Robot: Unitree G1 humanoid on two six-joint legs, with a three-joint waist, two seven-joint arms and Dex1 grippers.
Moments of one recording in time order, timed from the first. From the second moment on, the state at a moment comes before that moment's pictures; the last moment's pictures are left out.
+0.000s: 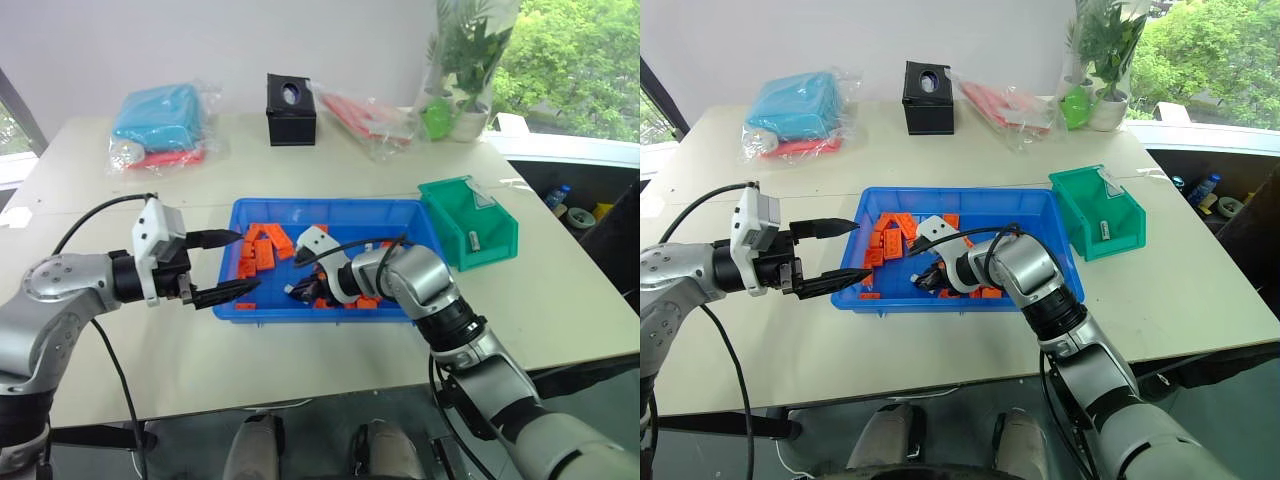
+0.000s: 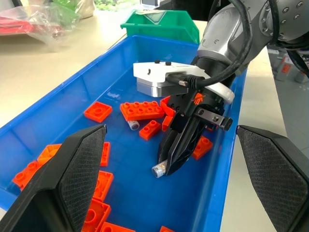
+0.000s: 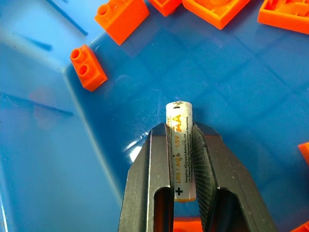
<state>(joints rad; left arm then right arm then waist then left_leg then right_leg) -0.20 0.87 0.21 -0.38 -0.70 0.58 -1.03 -0.77 -0.19 0.38 0.06 0.32 1.23 0.64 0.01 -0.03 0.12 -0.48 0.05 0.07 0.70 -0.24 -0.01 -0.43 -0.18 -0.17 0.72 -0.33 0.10</state>
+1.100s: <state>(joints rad) -0.31 0.84 0.14 -0.35 -0.70 0.62 -1.07 -0.69 -0.61 -0.25 0.16 0.29 0.94 0.45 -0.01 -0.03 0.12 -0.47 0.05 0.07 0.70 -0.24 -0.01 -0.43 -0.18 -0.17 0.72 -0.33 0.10</state>
